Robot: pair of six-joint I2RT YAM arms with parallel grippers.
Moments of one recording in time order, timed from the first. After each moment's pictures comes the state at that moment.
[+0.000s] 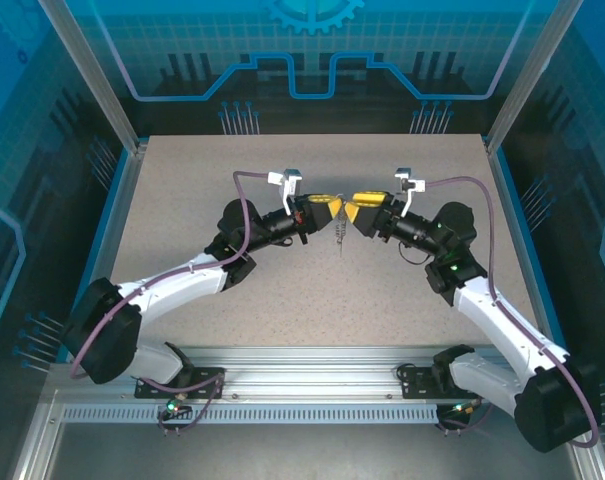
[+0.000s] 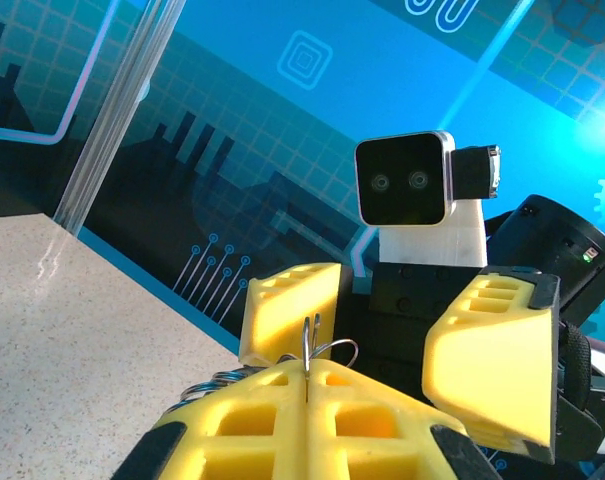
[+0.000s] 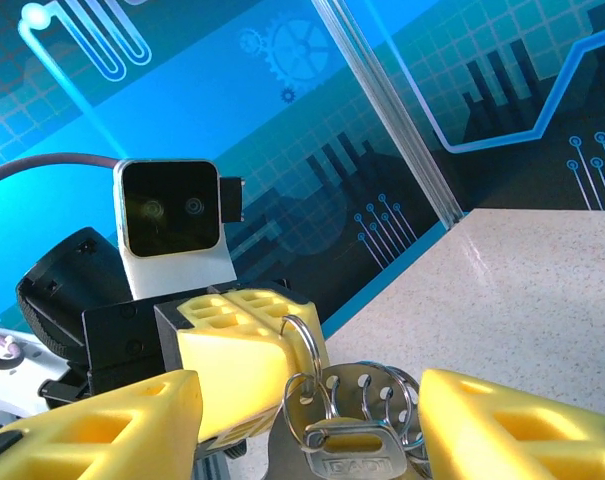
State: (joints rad) left arm -0.66 1.41 0.85 0.78 0.48 -0.64; right arm 0.34 1.02 0.69 0.47 -0.71 0.66
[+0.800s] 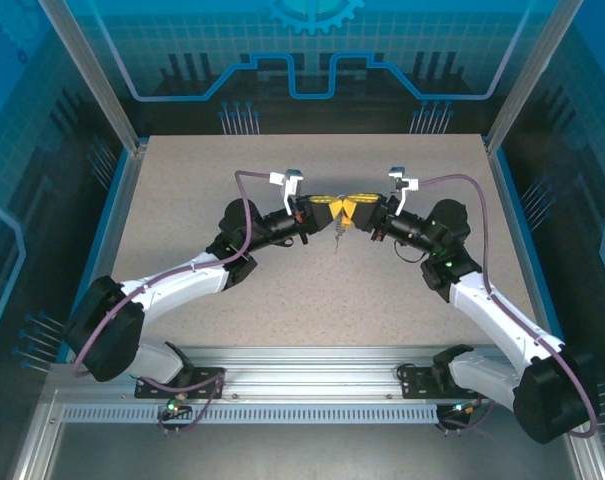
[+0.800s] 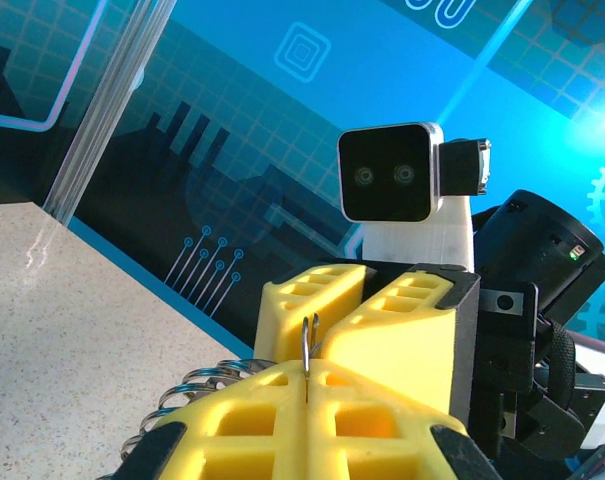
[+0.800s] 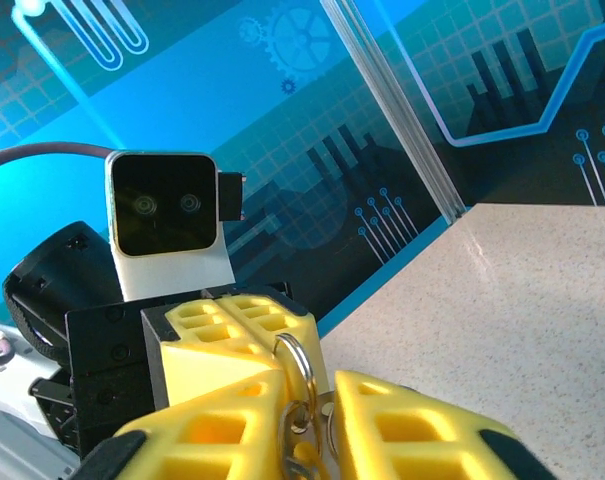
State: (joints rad) left arm -0.65 1.42 0.85 0.79 0.50 -0.67; right arm 0.36 1.07 0.70 0.49 -0.71 0.65
